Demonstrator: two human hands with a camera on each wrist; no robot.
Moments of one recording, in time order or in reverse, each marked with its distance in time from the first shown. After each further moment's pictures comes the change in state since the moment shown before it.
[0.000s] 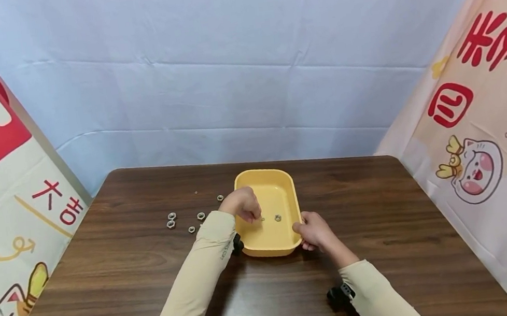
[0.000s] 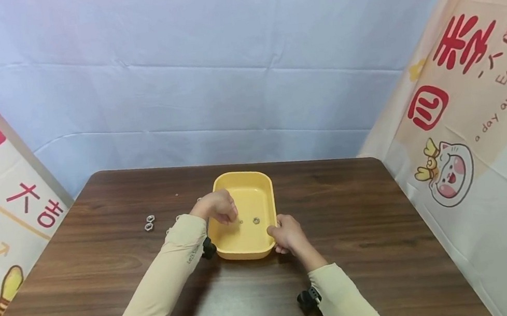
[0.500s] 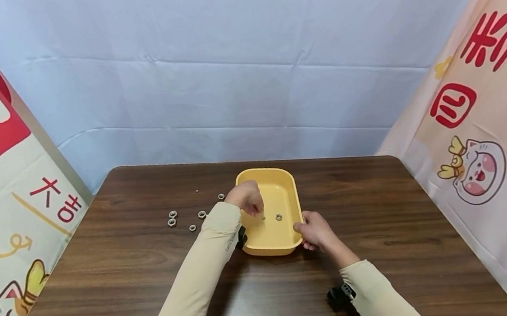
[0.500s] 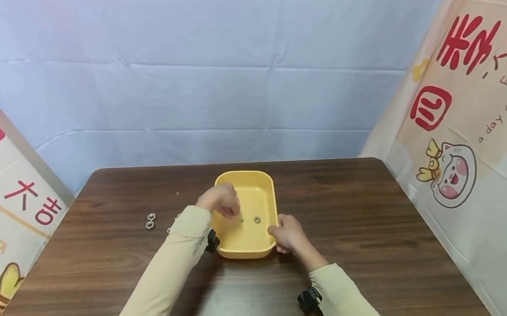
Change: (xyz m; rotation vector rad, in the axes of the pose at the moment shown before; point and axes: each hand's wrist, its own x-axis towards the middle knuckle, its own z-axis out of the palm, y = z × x) left_hand 0.007 0.013 -0.002 0.061 0.055 -0.036; right_hand 0.002 0.001 0.002 0.003 0.001 0.003
